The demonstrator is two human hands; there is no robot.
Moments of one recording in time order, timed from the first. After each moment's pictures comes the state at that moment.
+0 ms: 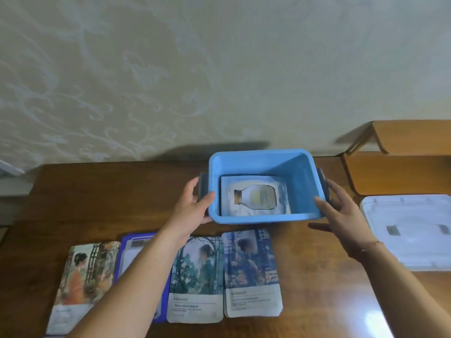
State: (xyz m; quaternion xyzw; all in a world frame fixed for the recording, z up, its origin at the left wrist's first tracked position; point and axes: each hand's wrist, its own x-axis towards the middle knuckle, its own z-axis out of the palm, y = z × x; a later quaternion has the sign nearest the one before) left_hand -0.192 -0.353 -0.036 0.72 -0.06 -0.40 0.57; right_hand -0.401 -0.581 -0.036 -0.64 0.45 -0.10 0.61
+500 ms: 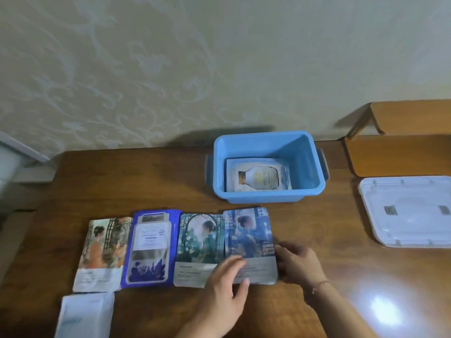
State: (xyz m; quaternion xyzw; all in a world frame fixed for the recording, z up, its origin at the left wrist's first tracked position) left_hand -0.381 -0.277 -0.095 0.86 -0.33 -0.23 0.32; right_hand -0.451 -0.461 -0.098 -0.57 0.54 0.06 0.61
